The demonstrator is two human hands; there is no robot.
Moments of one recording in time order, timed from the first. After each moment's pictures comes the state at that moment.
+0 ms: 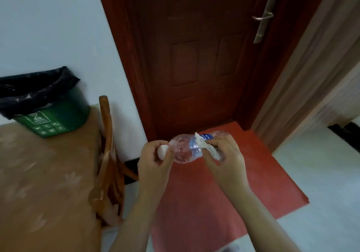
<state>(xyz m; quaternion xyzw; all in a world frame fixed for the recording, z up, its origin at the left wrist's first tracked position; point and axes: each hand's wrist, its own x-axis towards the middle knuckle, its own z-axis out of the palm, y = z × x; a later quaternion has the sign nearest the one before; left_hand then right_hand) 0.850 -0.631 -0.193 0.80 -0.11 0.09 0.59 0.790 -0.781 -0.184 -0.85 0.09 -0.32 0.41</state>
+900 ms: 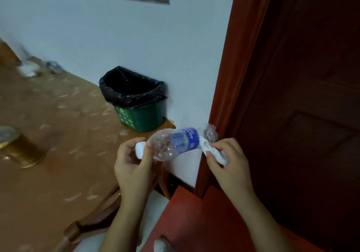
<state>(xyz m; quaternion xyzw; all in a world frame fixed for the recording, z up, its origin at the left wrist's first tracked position) 1.038 -0.640 -0.147 0.64 0.27 0.44 0.57 1.133 -0.800 -0.161 -0.81 -0.27 -0.14 0.50</state>
